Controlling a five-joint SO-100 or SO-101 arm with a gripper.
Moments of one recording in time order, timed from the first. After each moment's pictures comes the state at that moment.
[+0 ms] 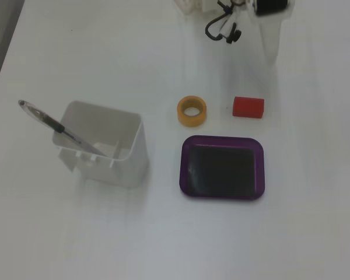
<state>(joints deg) -17.5 118.3 110.2 58.2 12.0</state>
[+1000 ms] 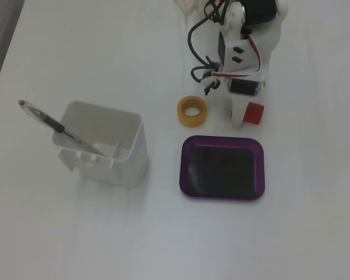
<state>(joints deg) -11.9 79.1 92.5 60.6 18.3</state>
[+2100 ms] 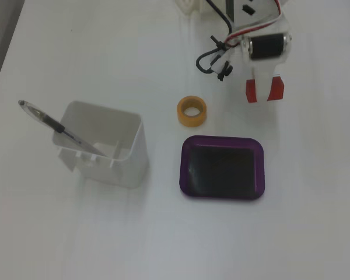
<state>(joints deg) -13.0 98.6 91.5 59.8 2.0</state>
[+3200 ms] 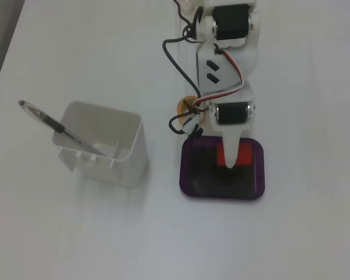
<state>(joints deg) -3.7 74.8 87.3 33.0 -4.0</state>
